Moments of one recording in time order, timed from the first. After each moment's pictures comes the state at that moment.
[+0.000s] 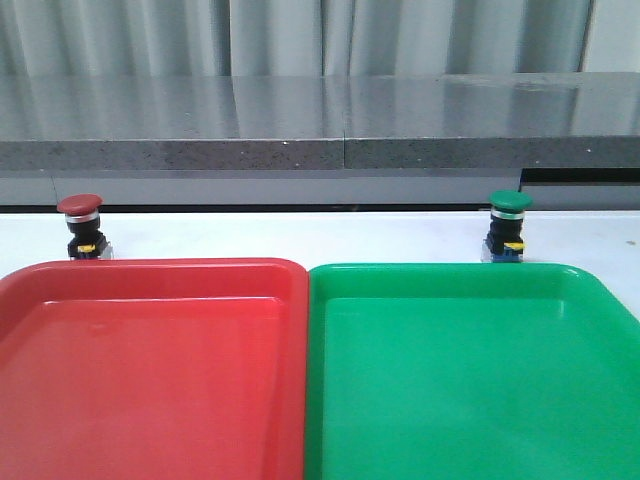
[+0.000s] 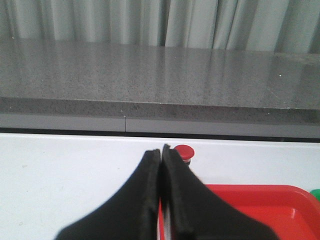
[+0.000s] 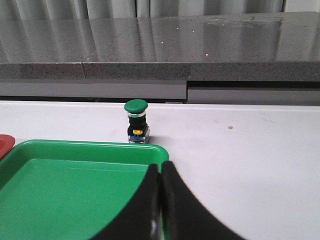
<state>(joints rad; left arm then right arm) -0.03 0.17 -0.34 -0.08 0.37 -0.01 0.07 -0.01 0.03 0.04 0.14 0.02</state>
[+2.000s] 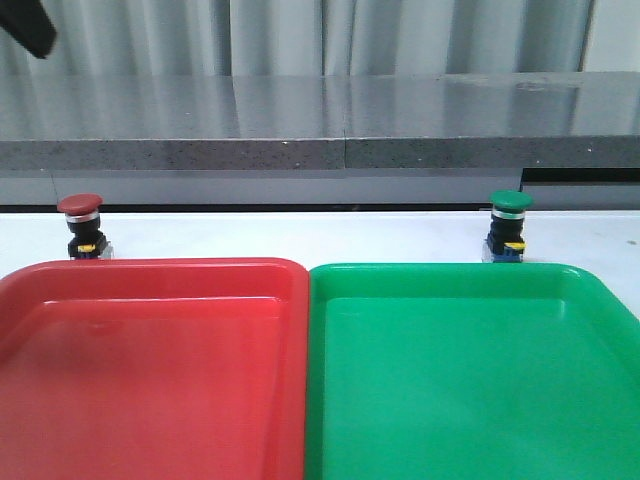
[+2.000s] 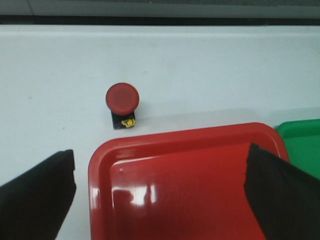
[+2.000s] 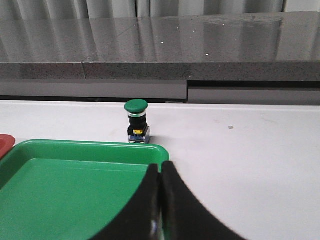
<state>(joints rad) -0.15 1.36 -1.14 -0.19 0.72 0.04 0.07 -0.01 0.03 0.04 0.14 0.02</state>
